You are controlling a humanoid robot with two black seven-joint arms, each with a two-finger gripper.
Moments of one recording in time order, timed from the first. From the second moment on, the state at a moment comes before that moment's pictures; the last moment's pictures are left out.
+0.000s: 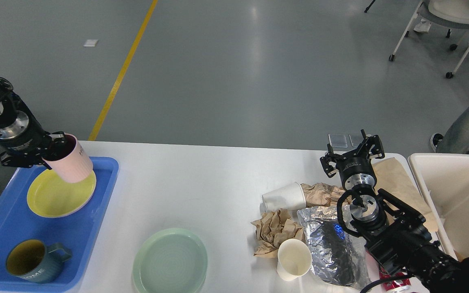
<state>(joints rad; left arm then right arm) -1.37 0.49 0.71 -0.31 0.04 -0.96 0.48 0.60 -0.08 0.80 0.55 0.23 0.12 0.45</state>
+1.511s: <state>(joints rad) -0.97 0.66 0.70 -0.29 0.04 -0.87 0.38 0.60 -0.08 0.80 0.55 0.23 0.12 0.45</state>
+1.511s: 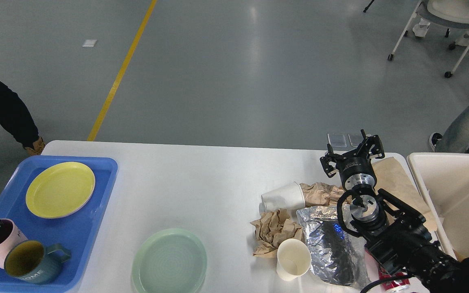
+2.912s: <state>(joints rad) -1.70 0.55 1.43 -0.80 0.04 -0.92 0.18 0.60 -0.08 0.80 0.55 0.23 0.12 0.45</state>
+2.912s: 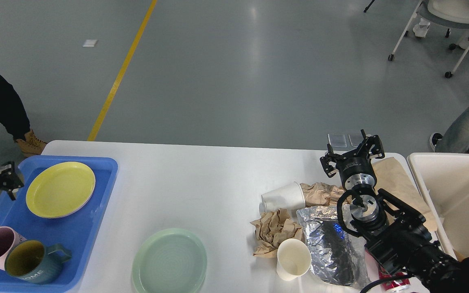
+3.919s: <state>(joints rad) -1.52 0.09 1.30 -0.87 0.04 -0.50 0.18 0.60 -0.08 0.80 0.55 0.23 0.12 0.45</state>
